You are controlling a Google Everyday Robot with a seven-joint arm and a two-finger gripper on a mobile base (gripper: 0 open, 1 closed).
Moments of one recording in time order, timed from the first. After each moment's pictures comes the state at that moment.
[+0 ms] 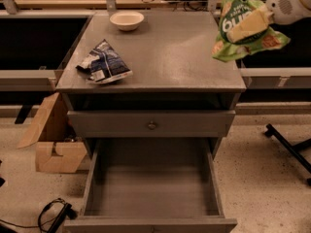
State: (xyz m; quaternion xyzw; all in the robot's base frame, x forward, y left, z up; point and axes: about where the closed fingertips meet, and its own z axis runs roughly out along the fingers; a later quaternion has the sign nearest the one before) arm 0.659 -0.250 0.998 -0.33 0.86 0.05 0.39
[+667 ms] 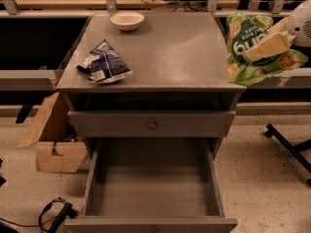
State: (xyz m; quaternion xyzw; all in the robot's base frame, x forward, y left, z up) arm 0.610 -0.276 0.972 -0.40 0.83 0.07 0.38
